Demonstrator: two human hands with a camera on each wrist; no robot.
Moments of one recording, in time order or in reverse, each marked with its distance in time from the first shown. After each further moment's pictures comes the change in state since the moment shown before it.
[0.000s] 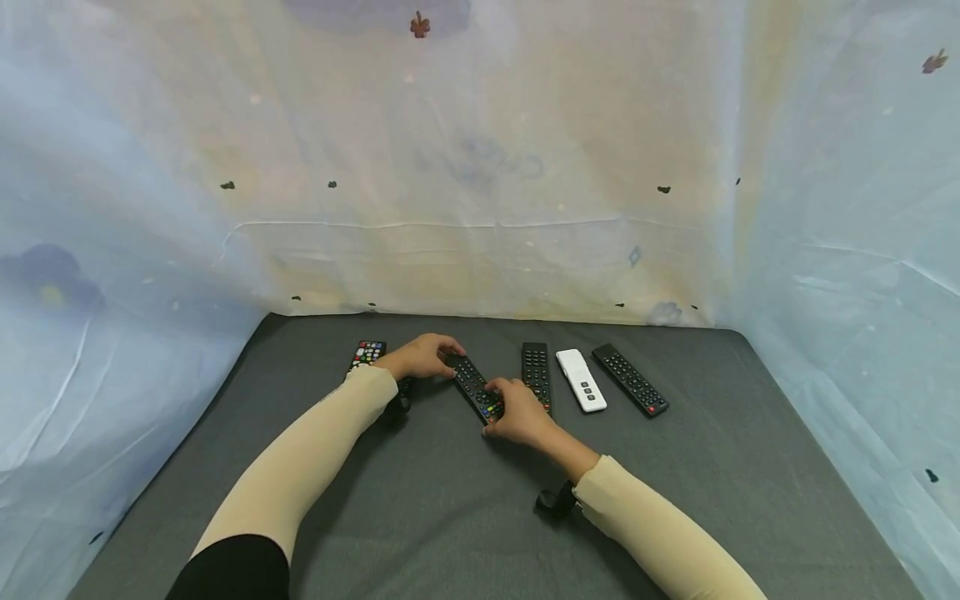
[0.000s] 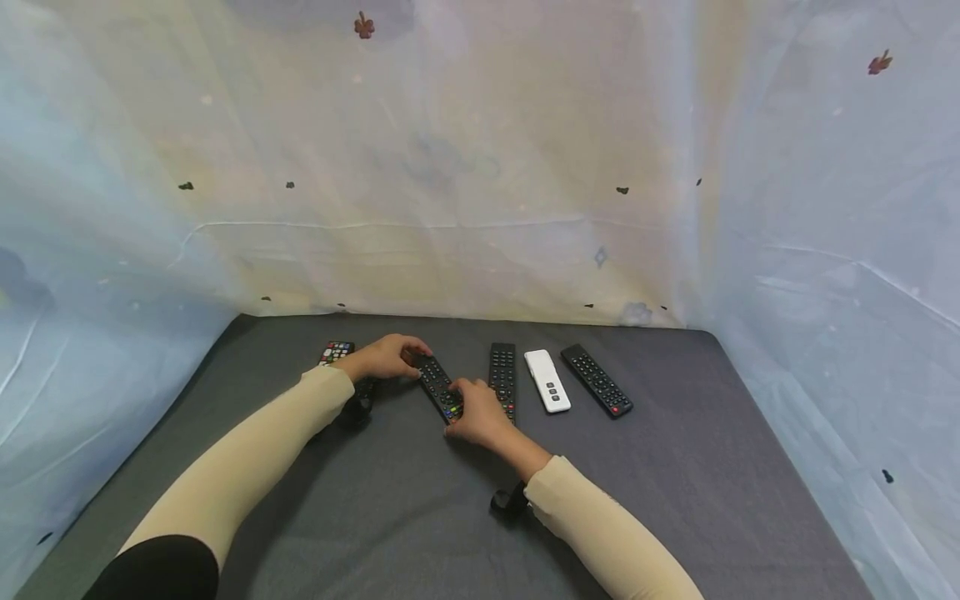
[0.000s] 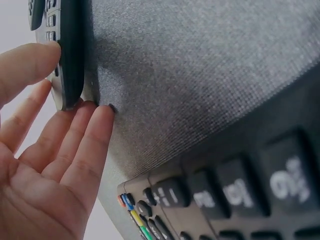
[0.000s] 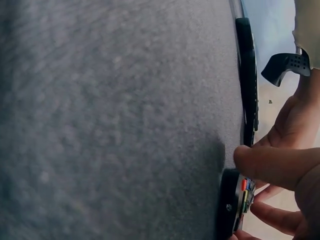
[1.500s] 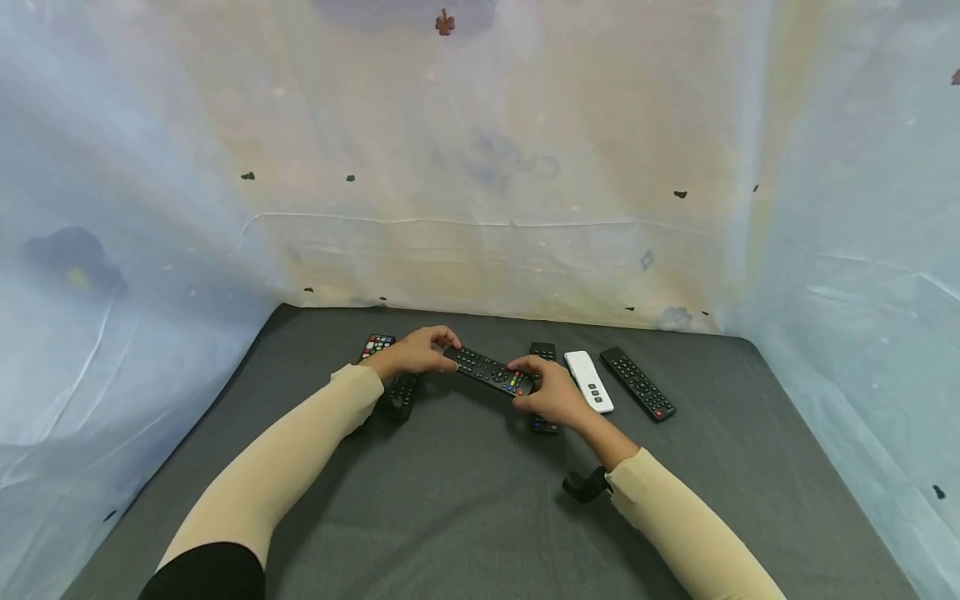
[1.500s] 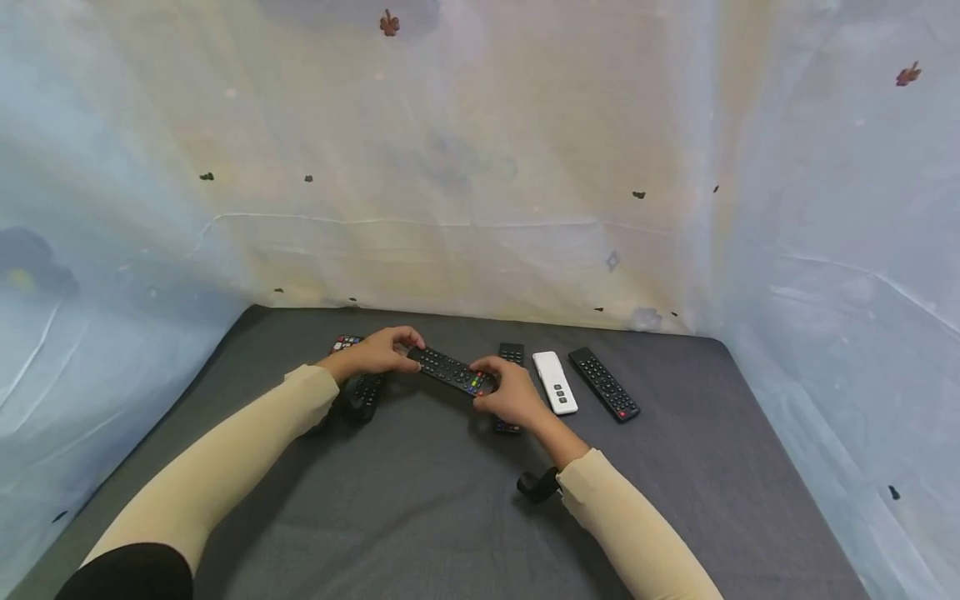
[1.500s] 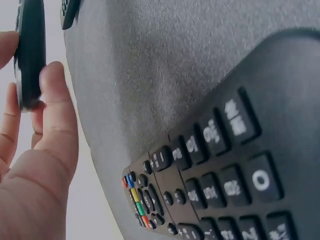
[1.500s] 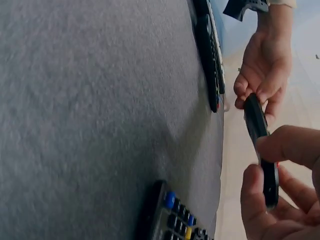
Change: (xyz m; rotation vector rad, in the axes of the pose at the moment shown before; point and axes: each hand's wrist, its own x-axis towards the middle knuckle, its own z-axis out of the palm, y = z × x) left_hand -0.020 0.003 -0.011 -0.229 0.062 0.001; right_hand 0.005 0.028 -0.046 0.249 0.011 -0.073
